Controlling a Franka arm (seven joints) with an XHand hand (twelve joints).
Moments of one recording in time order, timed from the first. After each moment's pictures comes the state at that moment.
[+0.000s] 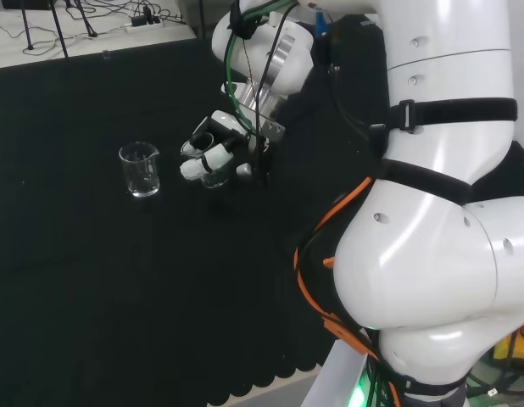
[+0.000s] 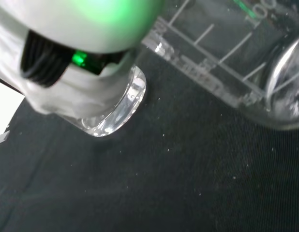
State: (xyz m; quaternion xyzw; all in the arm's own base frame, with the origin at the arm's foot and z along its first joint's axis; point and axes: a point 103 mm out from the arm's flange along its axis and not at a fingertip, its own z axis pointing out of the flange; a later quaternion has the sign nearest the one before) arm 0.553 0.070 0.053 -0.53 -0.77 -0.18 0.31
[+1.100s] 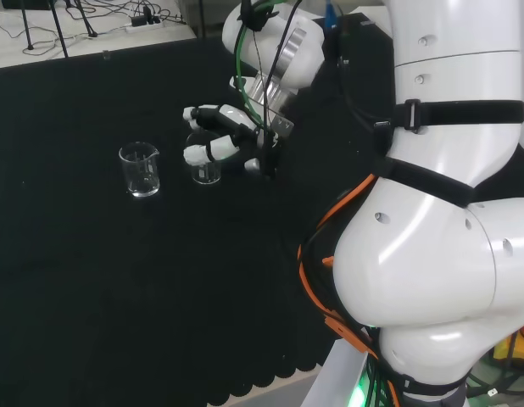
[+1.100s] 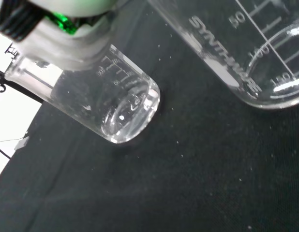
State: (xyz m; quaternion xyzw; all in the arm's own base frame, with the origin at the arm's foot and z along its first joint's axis) arm 0.543 0.058 0.072 -0.53 -0.77 -0.19 0.31
